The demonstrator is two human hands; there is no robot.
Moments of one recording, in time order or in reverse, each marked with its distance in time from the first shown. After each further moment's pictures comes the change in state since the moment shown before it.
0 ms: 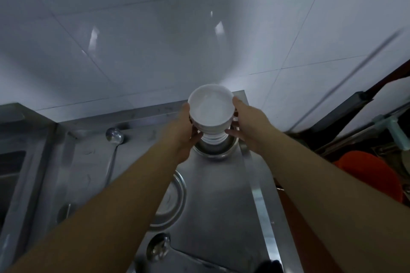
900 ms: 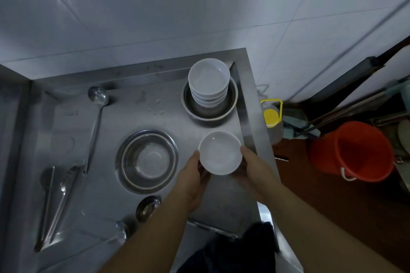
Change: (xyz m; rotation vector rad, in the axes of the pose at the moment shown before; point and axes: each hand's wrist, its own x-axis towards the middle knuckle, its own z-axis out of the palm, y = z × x) left_hand -0.037 -0.218 -0.036 -0.228 0.141 -0.310; right_hand -0.021 0.220 -0.067 0.145 0.103 0.285
